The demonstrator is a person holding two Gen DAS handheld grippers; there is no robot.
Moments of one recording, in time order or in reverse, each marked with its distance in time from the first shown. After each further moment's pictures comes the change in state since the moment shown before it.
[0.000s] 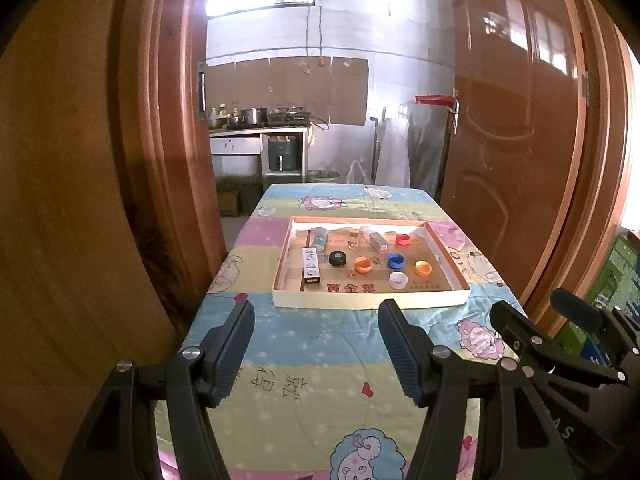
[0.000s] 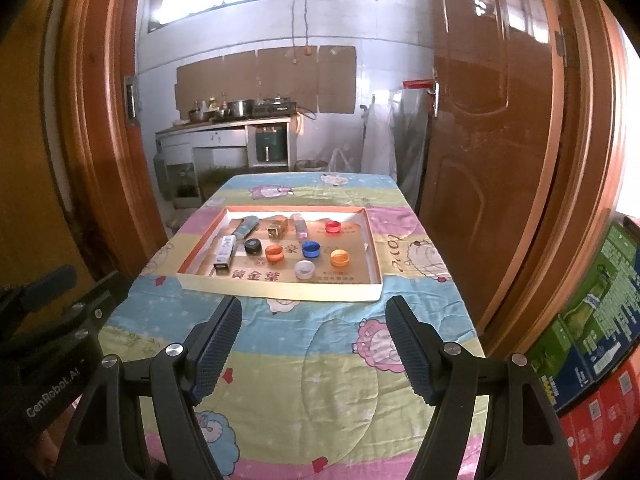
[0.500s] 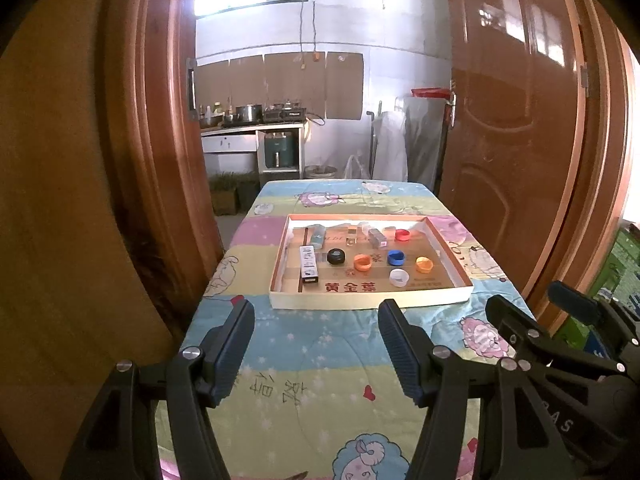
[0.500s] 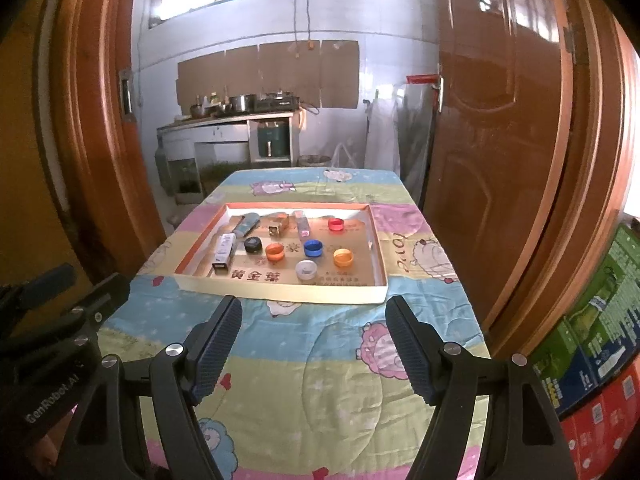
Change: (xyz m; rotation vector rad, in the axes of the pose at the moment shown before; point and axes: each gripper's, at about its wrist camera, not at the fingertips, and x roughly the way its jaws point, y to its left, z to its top) left arm 0.010 -0.004 0.004 0.026 0.017 -0.003; right arm 0.014 0.001 0.005 -0.001 0.015 0.012
